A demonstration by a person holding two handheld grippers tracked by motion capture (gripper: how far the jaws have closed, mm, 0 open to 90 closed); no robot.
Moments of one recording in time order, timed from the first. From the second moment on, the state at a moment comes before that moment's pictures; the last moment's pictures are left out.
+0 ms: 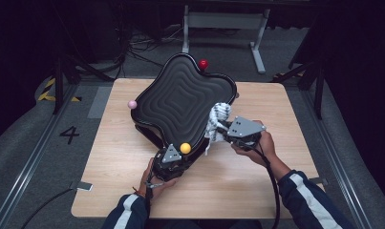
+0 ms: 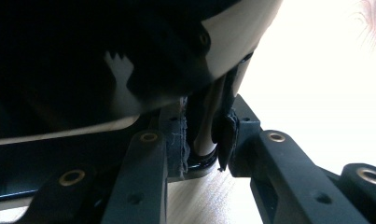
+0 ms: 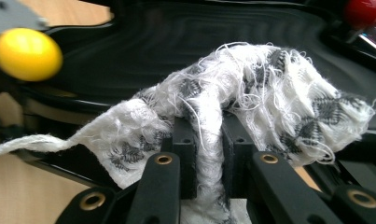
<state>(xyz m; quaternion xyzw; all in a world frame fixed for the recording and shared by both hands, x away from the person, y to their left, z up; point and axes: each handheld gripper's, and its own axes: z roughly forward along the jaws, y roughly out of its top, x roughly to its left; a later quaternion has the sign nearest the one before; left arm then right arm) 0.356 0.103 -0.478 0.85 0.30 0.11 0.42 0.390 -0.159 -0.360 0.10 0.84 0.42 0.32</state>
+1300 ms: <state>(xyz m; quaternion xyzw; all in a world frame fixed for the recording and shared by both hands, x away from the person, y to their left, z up) 0.356 0.103 -0.478 0.85 0.30 0.10 0.43 0.401 -0.182 -0.370 0.12 0.84 0.42 0.32</state>
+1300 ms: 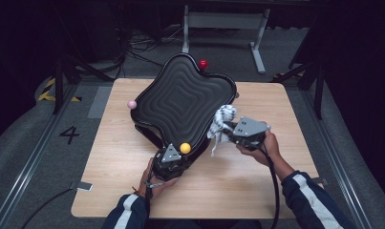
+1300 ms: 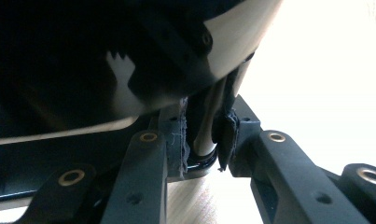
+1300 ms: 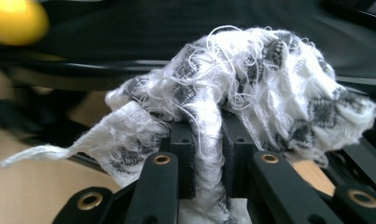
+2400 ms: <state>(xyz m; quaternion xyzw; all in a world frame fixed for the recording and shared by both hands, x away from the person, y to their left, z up) 0.357 0.103 -0.479 0.85 0.29 0.11 0.43 0.410 -0.174 -0.349 0.11 0.85 0.40 0.32</state>
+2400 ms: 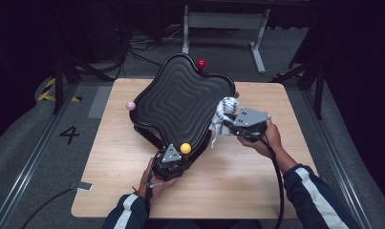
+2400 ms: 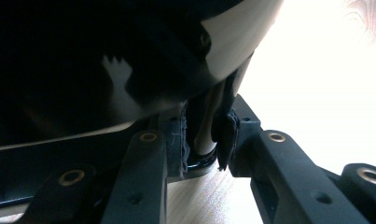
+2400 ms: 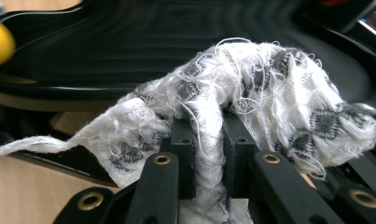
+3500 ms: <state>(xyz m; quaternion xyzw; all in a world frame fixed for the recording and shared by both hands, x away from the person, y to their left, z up) 0.357 0.103 -0.479 0.84 0.30 0.11 0.43 0.352 -0.116 -0.403 0.02 0.88 0.41 0.23</state>
